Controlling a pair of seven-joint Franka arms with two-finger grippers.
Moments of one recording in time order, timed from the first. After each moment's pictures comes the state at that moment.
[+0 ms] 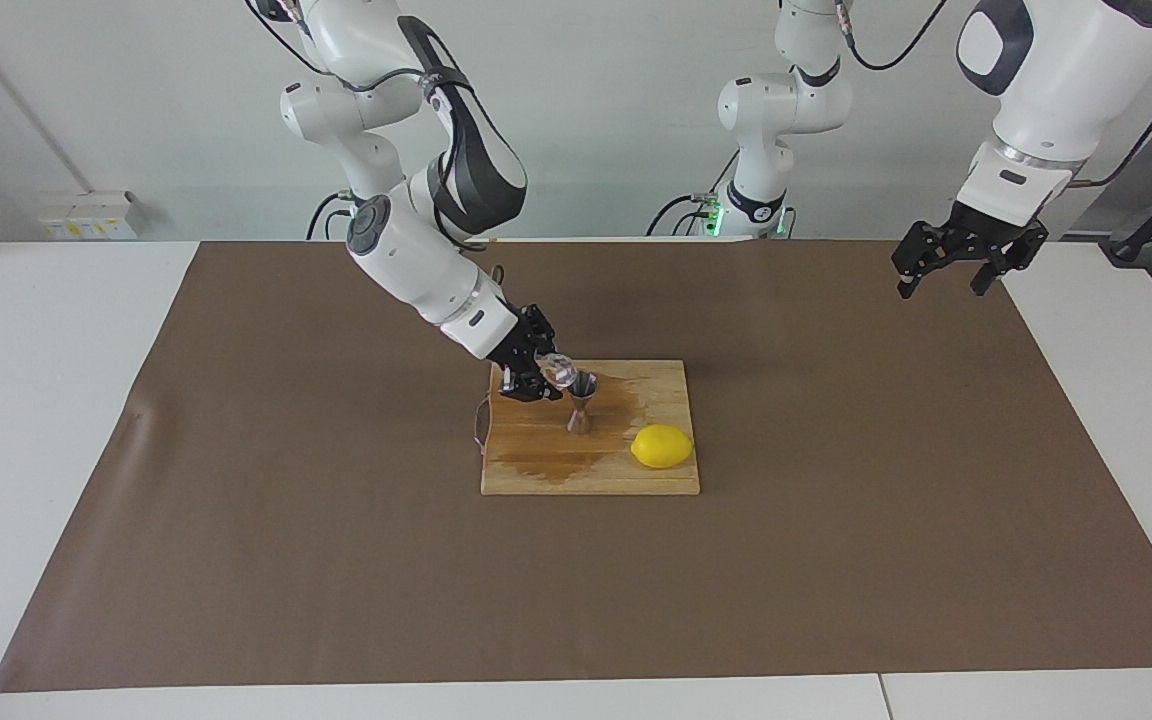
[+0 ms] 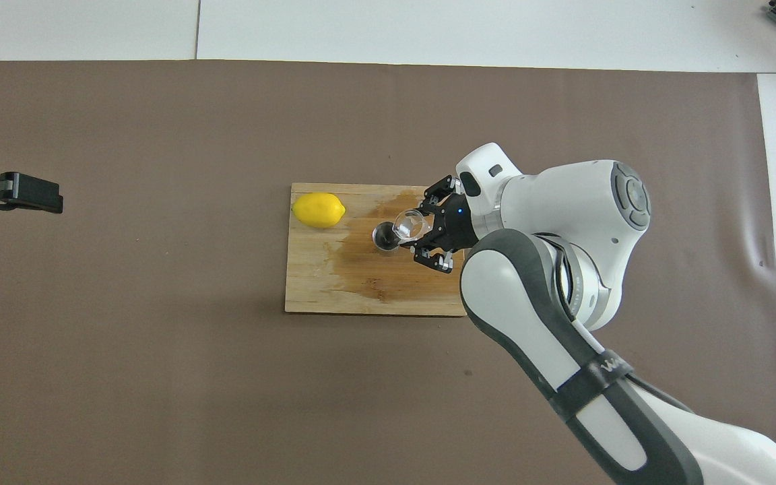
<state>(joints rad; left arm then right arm) -0.02 -0.01 -0.02 -1.63 0.02 1.68 0.01 0.41 0.23 0.00 -1.90 0.72 2.32 -1.40</state>
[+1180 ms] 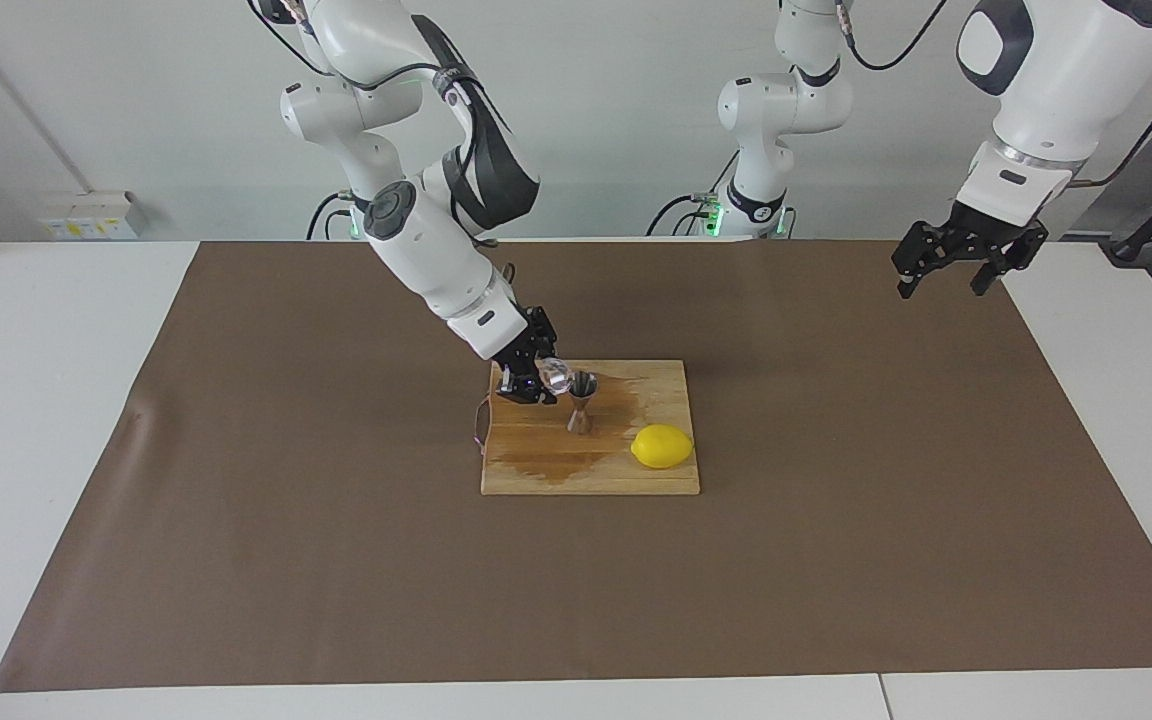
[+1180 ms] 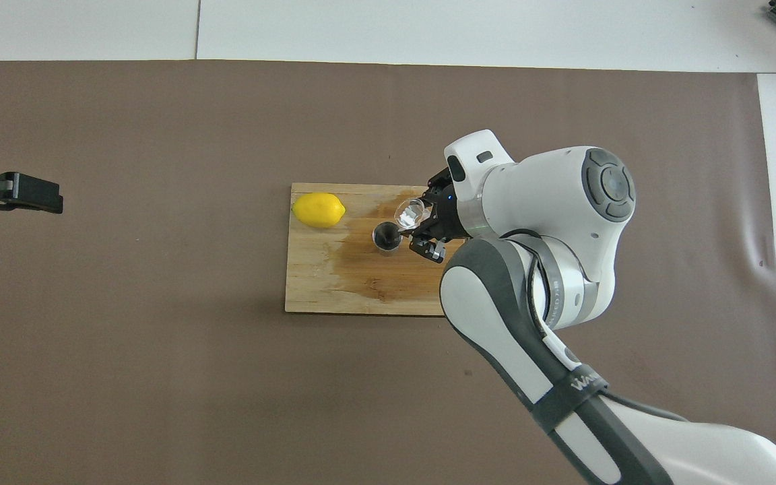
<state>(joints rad) -0.02 -0.01 -0.02 -1.63 0.02 1.68 0.01 0.43 0.26 0.00 -1.83 0.51 2.32 -1.12</state>
